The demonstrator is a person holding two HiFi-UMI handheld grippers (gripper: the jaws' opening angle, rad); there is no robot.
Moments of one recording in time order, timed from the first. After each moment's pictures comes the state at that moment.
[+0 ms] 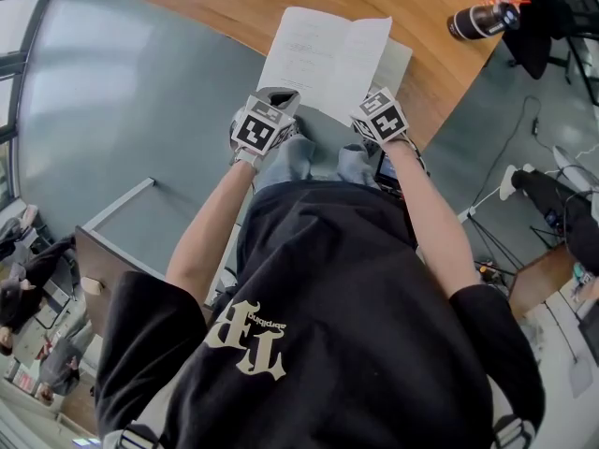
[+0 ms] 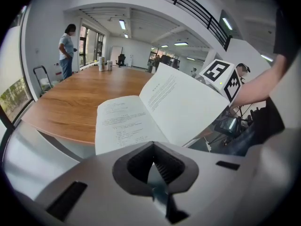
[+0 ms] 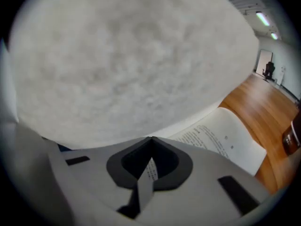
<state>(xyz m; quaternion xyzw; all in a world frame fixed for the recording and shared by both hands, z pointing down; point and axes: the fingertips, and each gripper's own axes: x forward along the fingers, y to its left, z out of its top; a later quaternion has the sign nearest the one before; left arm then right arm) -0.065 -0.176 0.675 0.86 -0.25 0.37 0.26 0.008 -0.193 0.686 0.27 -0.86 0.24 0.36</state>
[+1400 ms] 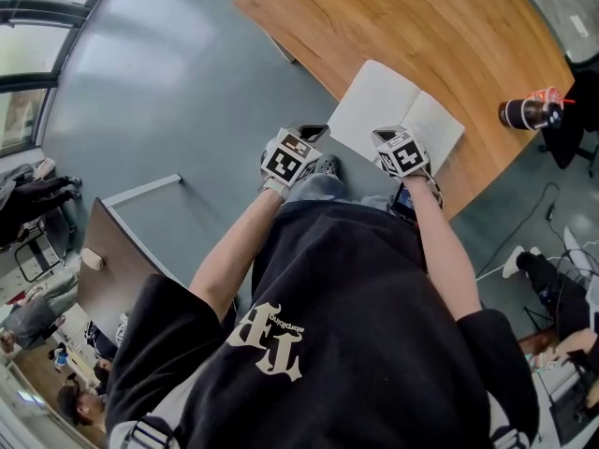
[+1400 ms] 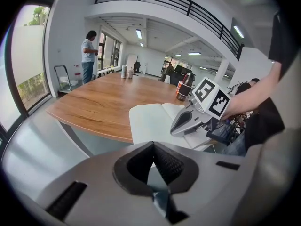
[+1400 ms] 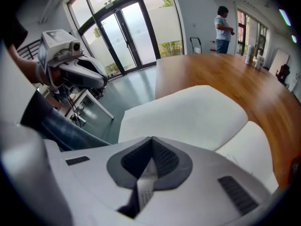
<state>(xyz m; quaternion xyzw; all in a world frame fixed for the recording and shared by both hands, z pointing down) -0.155 -0.204 0.651 0.84 -0.34 0.32 0.27 -0.048 -0.216 0.728 0.20 -0.83 0.25 0.45</state>
